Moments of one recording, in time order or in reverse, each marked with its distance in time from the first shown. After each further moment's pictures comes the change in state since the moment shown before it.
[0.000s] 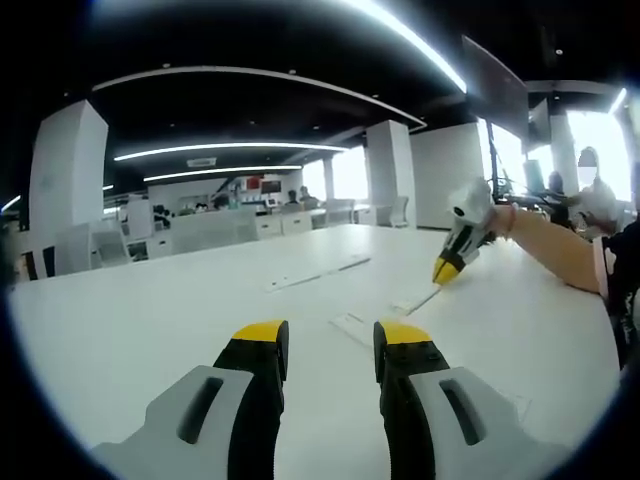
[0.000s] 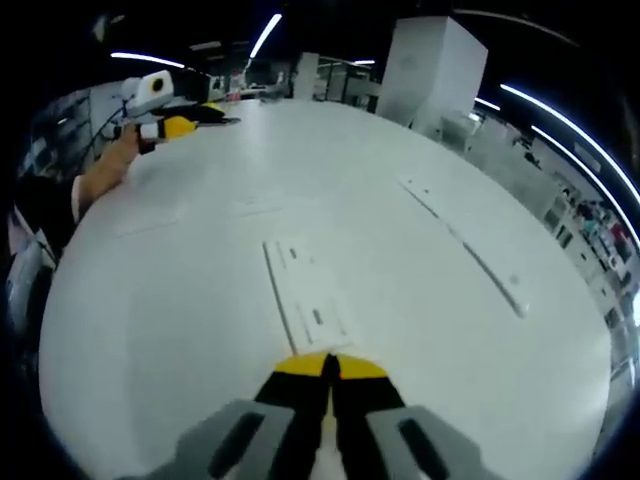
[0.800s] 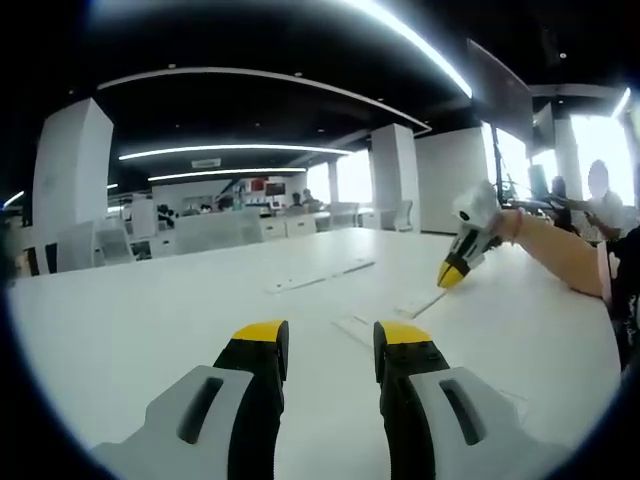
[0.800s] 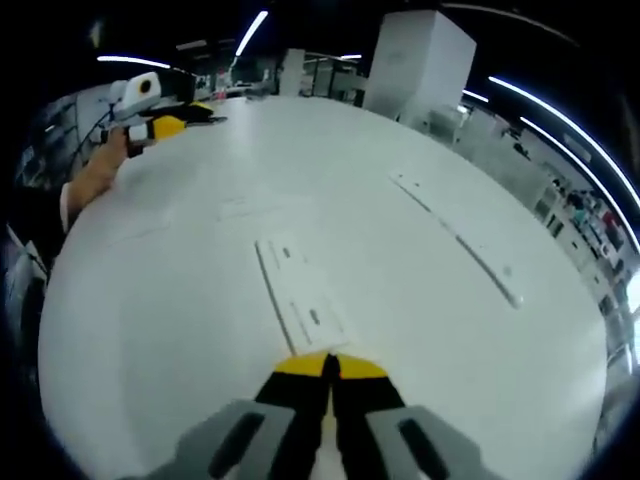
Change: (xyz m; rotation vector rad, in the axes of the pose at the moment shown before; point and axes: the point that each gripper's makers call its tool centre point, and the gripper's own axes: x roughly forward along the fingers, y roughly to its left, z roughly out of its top) left arm 0.000 0.006 0.003 -0.015 -0.018 0.017; right arm 0.000 0.001 0.000 0.039 0.027 -0.050
